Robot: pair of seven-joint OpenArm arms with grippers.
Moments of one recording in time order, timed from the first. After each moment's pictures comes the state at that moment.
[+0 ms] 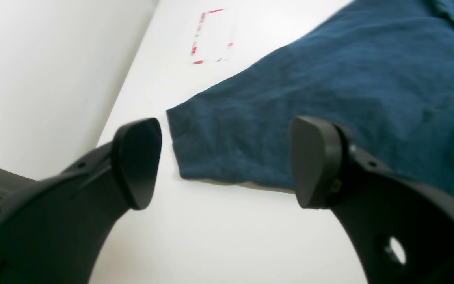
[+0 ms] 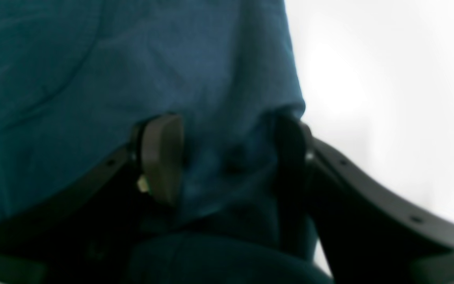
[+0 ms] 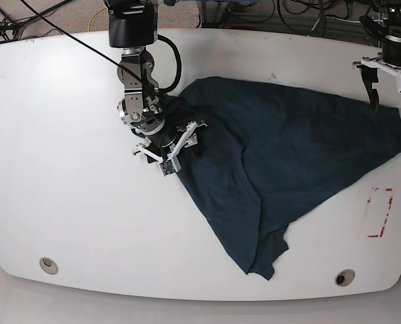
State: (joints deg) left arm 37.6 -9.3 -39.8 116.7 -10.2 -22.5 12.0; right arm 3.5 -4.1 -0.2 73.8 -2.8 23.6 -27.4
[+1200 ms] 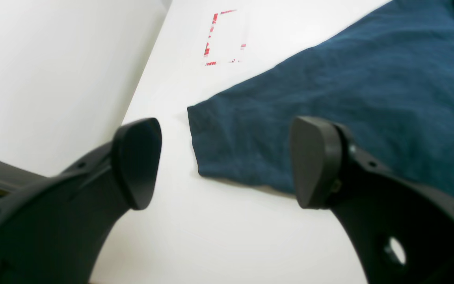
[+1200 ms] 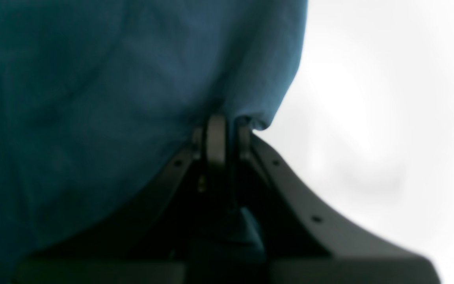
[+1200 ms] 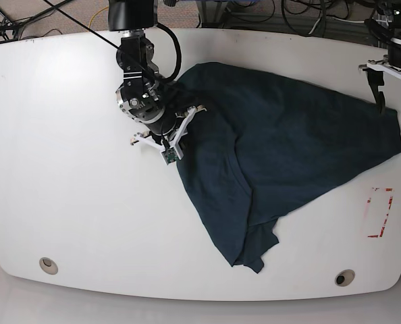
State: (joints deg) left arm 34.7 -10.3 -41.2 116.6 -10.2 -22.4 14.0; right arm -2.3 -4.3 -1.8 86.8 -3.8 24.5 -35.7
